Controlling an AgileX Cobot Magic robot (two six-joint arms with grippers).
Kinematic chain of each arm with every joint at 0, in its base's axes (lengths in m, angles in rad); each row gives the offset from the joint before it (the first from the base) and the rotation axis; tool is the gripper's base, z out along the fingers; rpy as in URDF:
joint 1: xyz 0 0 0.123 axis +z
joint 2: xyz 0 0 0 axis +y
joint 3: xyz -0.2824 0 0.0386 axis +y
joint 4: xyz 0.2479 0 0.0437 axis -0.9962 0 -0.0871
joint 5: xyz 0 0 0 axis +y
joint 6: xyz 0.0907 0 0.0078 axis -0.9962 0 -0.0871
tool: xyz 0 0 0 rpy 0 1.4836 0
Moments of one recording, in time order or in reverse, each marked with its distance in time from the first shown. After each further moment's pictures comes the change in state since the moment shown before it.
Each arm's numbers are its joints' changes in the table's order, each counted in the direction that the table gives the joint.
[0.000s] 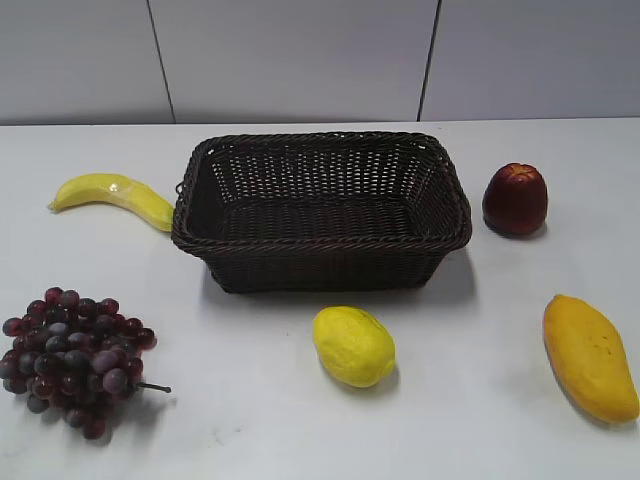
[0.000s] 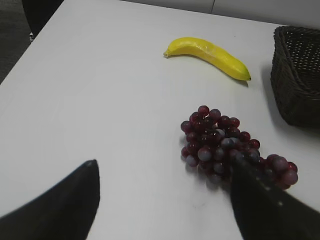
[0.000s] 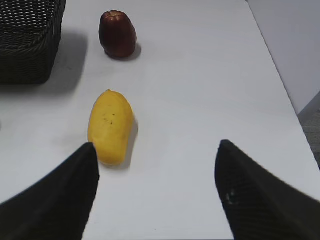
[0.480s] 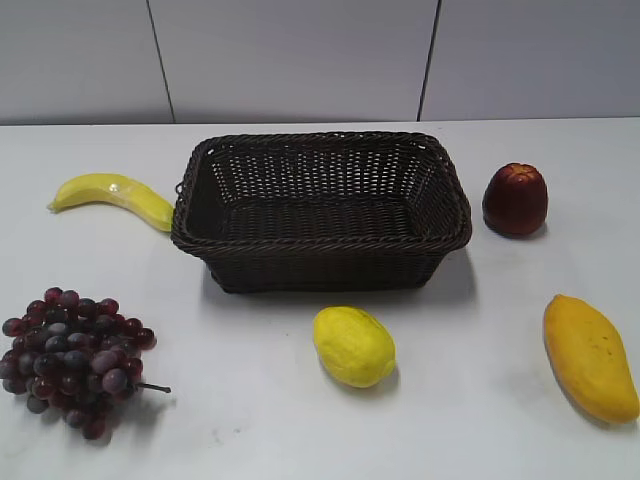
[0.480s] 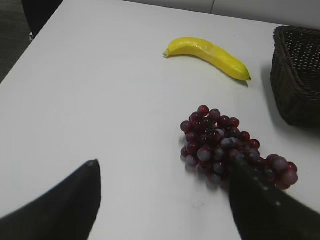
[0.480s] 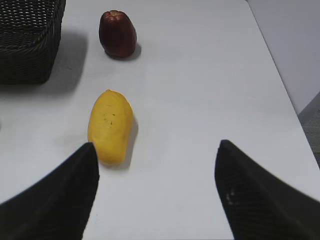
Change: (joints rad) left arm 0.000 0.000 0.000 0.002 0.000 0.000; right arm 0.000 0.000 0.000 0.000 0.000 0.000
